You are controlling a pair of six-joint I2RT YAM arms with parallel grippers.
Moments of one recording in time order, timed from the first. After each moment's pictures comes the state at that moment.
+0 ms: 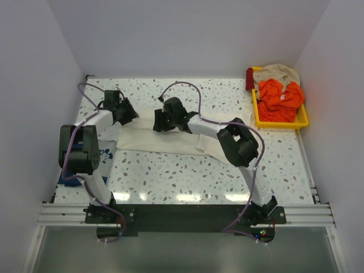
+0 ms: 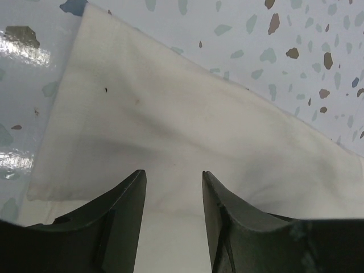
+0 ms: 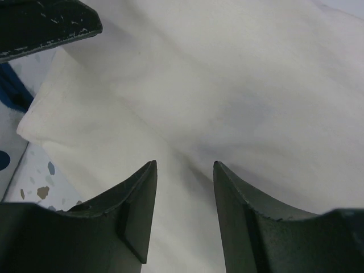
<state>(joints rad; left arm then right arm) -0.01 1.82 1.16 -0.18 0.14 -0.56 0.75 2.30 1.69 -0.03 -0.18 0.45</state>
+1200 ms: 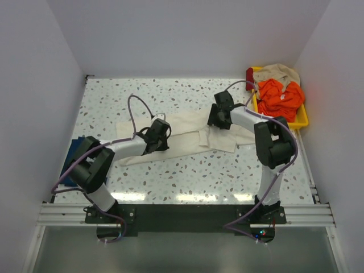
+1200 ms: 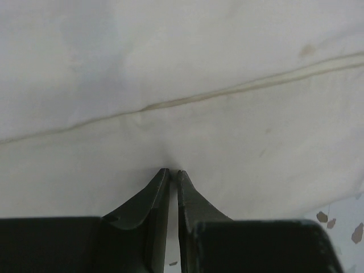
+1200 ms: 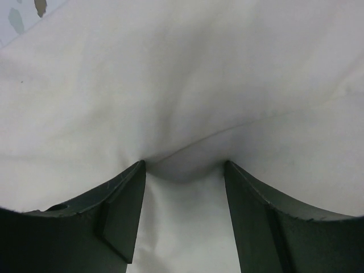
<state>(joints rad) -0.60 1.68 0.86 -0.11 -0.22 -0.59 0.35 1.95 1.30 -0.38 0.14 0.58</state>
